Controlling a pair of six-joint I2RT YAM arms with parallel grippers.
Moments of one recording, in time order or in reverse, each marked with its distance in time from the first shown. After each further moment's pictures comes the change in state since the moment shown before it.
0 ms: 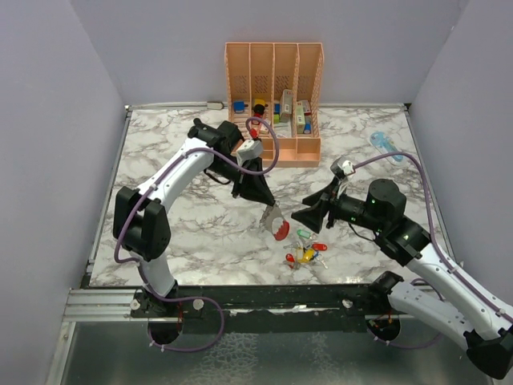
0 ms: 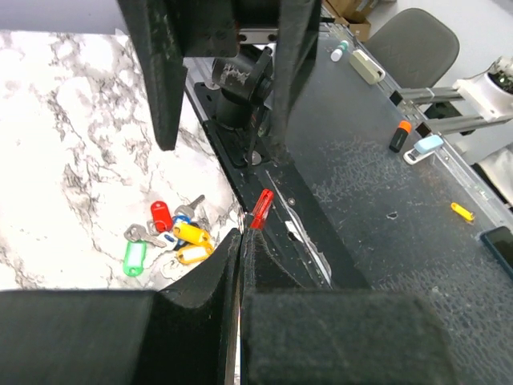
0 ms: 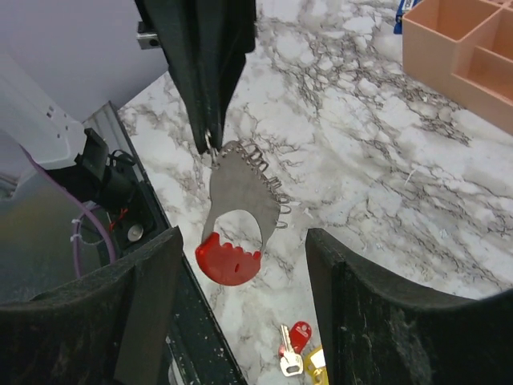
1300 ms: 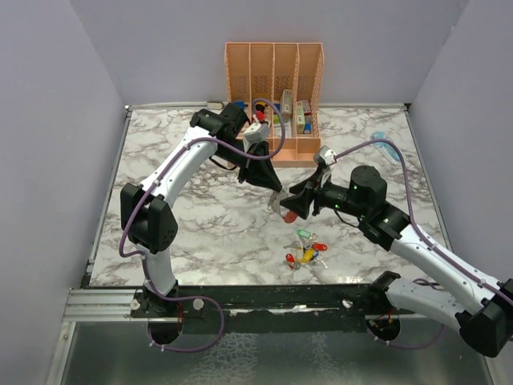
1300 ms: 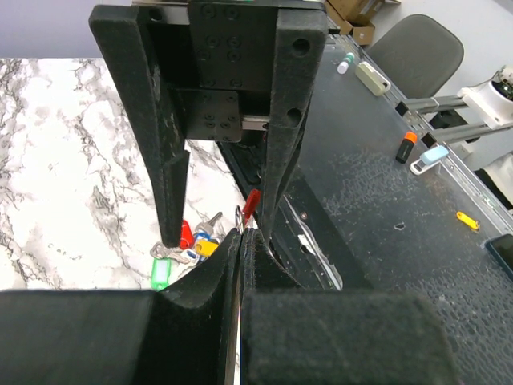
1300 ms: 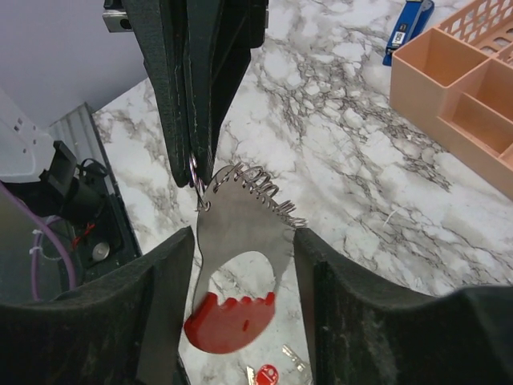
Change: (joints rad) left arm -0.013 0.097 0.228 0.000 0.000 -0.130; right arm 0.018 0.197 0.051 0.159 -0.001 -0.087
